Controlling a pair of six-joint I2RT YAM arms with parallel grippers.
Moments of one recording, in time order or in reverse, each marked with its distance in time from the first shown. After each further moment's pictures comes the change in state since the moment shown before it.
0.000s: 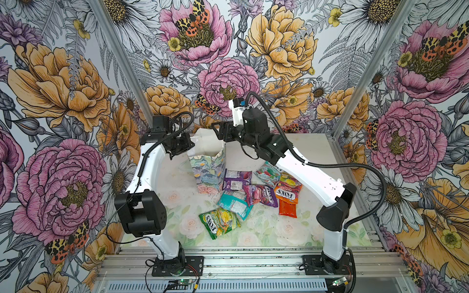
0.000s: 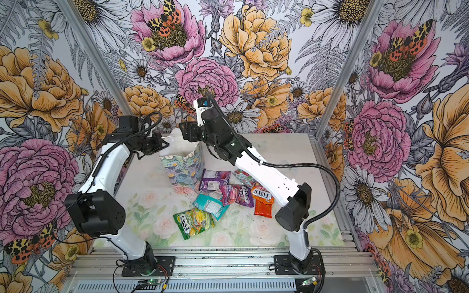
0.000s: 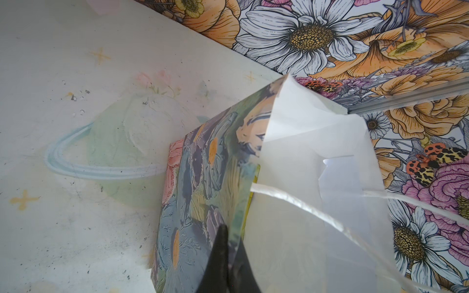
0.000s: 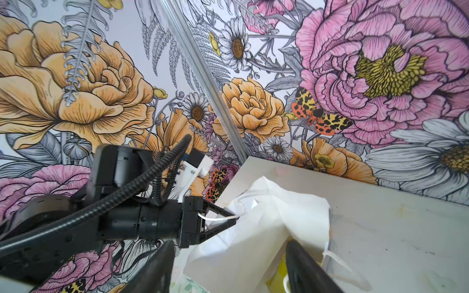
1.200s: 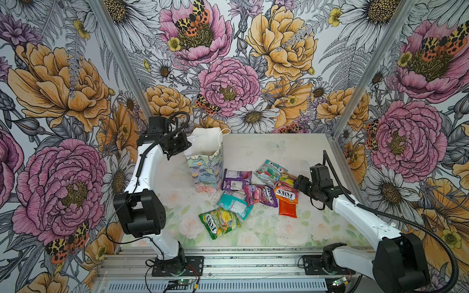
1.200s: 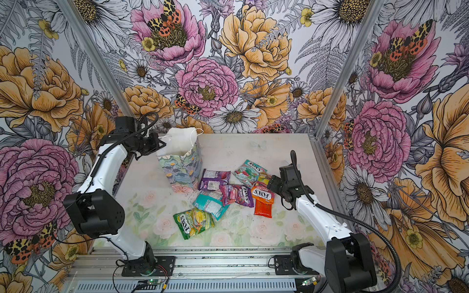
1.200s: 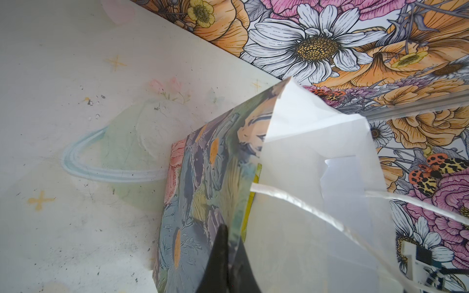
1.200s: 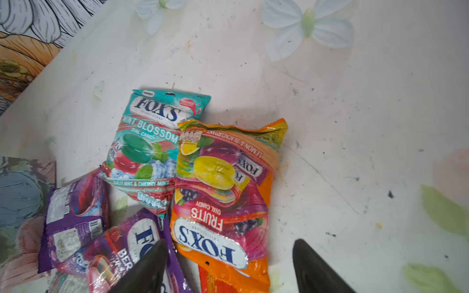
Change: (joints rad) left arm 0.034 0.000 -0.013 0.023 0.004 0.003; right arm -0.617 -0.701 -1.422 -0.012 -0.008 0.211
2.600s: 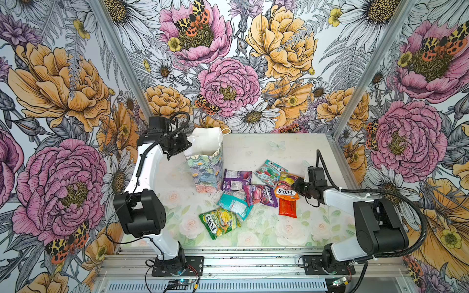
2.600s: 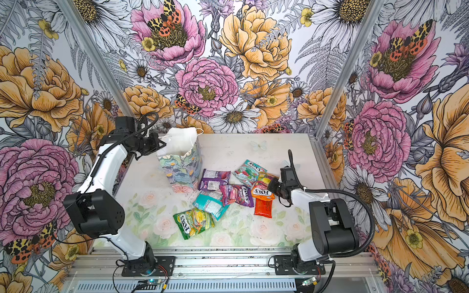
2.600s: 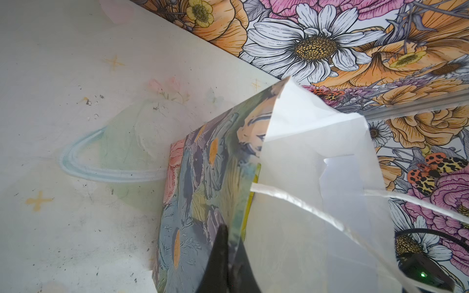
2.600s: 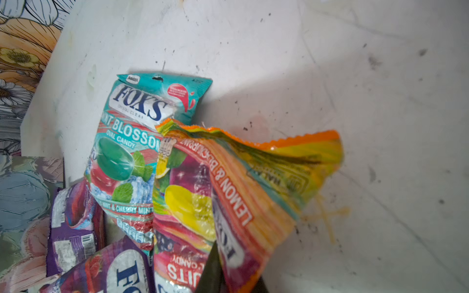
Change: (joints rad) left arm 0.000 0.000 0.000 0.000 0.004 0.000; right arm -0.090 0.279 -0.071 0.379 -0.237 0.000
